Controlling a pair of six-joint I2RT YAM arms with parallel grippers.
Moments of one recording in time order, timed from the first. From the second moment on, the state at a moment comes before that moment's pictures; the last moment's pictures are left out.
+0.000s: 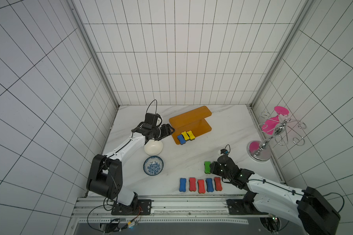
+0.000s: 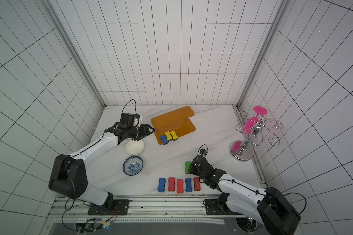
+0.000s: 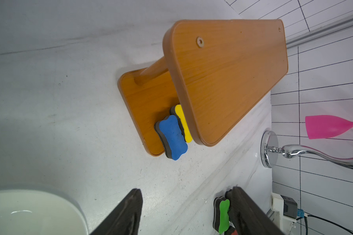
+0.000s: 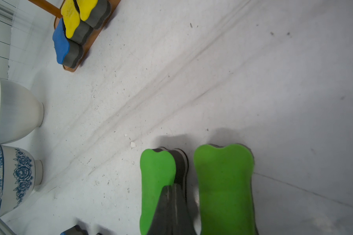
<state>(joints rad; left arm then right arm) -0.31 1.53 1.09 -0.37 0.43 -0.65 0.85 1.01 0.28 -0.09 0.10 0.92</state>
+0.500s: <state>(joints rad) -0.31 1.53 1.09 -0.38 0.43 -0.65 0.85 0.99 0.29 -0.13 0.10 0.87</state>
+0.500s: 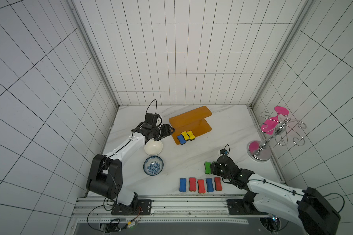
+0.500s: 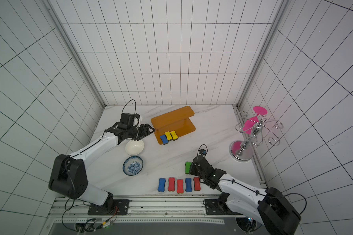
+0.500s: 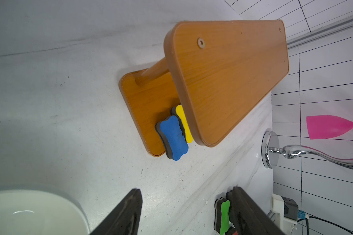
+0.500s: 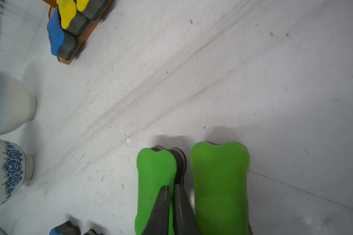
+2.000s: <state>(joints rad) -0.34 1.76 1.32 -0.38 0.31 -0.65 0.50 2.03 0.92 0.62 -0.43 0.72</state>
